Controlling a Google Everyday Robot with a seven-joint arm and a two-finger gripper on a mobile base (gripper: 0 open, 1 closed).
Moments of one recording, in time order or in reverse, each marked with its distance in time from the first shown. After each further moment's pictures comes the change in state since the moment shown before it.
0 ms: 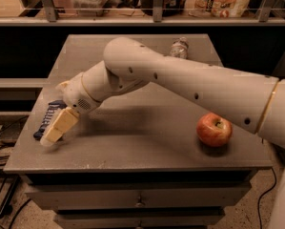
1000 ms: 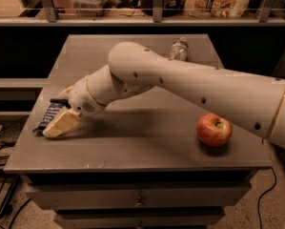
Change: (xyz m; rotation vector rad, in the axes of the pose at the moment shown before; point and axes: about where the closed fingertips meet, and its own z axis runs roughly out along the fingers) arm 0.017 0.002 -0.004 0.038 0.031 0.053
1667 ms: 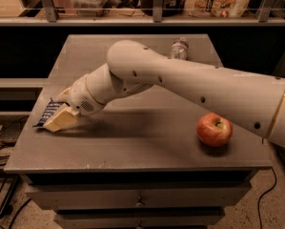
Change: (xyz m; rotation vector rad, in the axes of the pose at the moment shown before) arm -0.004 0.000 -0.003 0.000 0.000 0.000
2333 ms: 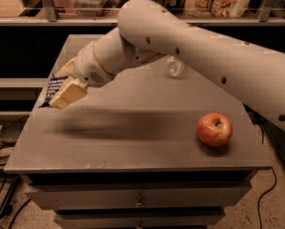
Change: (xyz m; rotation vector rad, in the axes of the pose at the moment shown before) arm -0.050 -0.018 -0.067 0.070 0.006 -0.136
